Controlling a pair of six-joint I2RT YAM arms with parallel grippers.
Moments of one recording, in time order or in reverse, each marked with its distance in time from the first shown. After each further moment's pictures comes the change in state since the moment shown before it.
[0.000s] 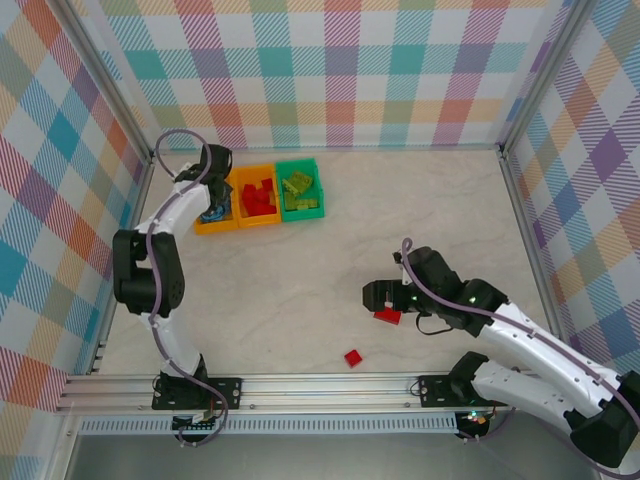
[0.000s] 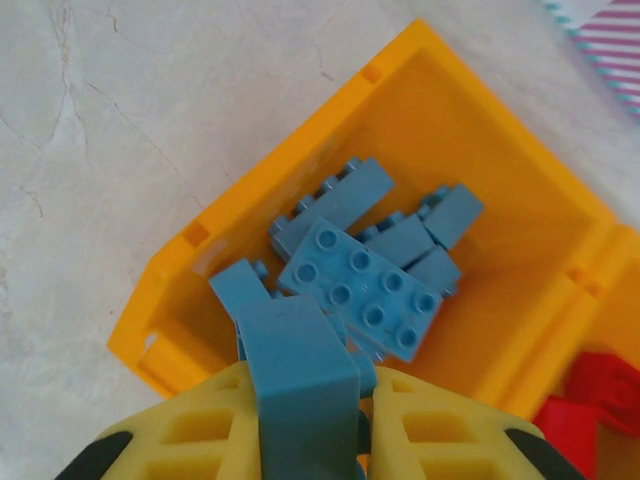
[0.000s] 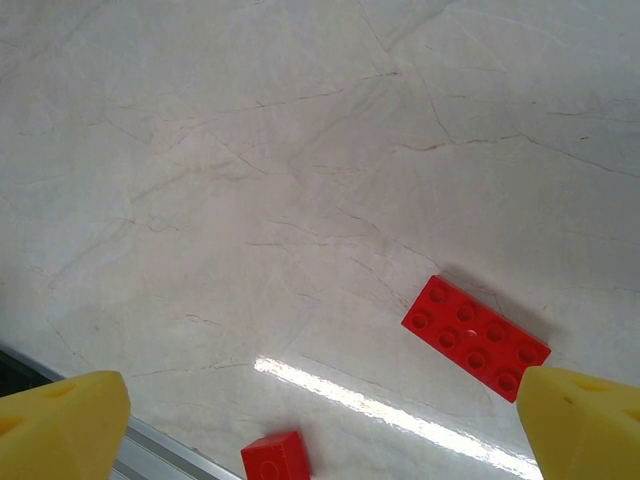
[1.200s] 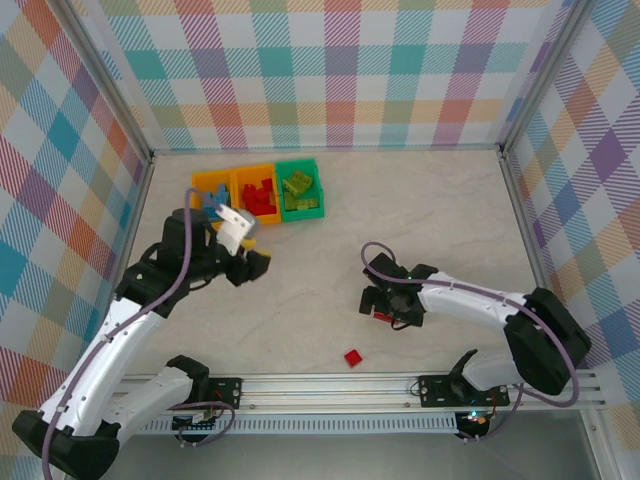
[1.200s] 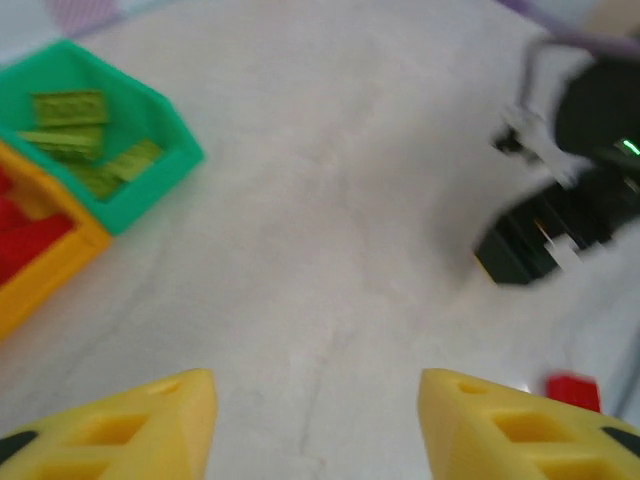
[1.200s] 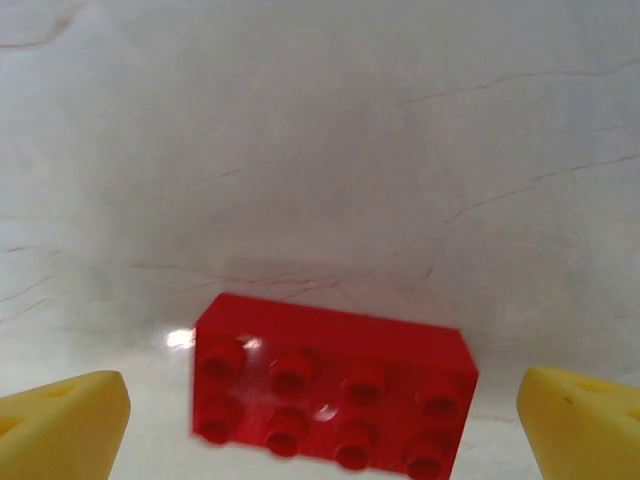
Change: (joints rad) left arm -0.342 -0.999 -0.519 -0.118 0.815 1.215; right arm 0.024 0.531 -0.042 0.060 0.159 0.356
